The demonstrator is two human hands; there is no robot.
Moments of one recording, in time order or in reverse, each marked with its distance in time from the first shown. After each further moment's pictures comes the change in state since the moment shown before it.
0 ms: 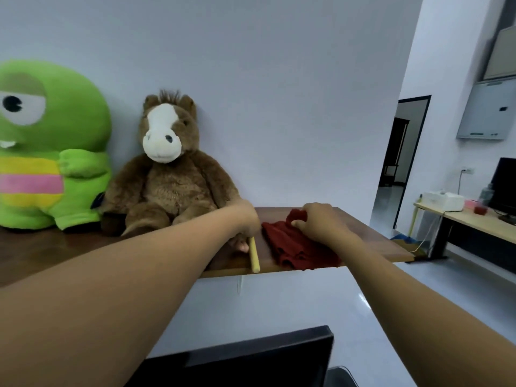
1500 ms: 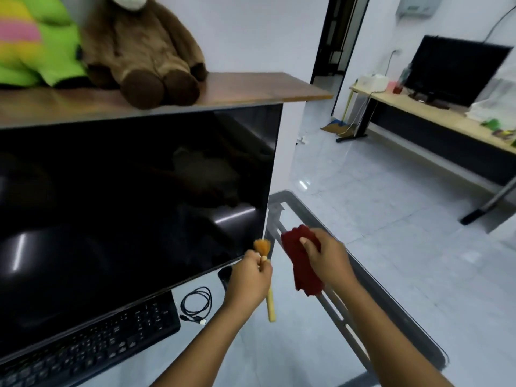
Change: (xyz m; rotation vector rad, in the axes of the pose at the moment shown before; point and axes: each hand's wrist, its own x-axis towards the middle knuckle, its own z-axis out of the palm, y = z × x) left_hand -0.314 -0.174 0.295 -0.428 -0.066 0.167; right_hand -0.456 0.018 0.102 0.332 0.066 0.356
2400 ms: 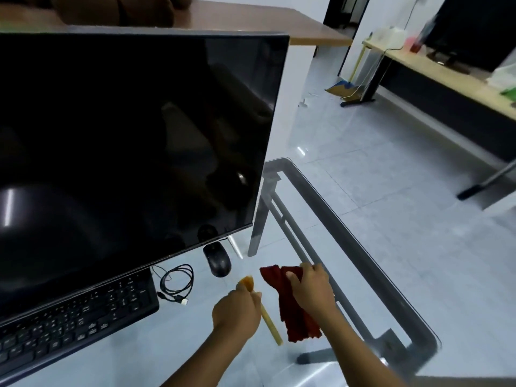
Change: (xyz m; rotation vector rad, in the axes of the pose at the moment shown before) left_hand -0.013 -0.090 0.083 0.599 -0.216 -0.135; right_hand -0.040 0.087 0.083 -0.345 -0.315 0.382
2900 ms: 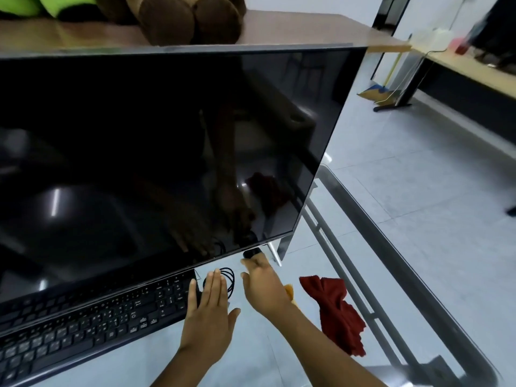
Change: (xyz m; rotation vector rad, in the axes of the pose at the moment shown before) left_hand -0.009 -0.142 -0.026 0.316 0.161 0.174; right_hand -0.024 -0.160 0.067 0.045 -0.136 -0.567
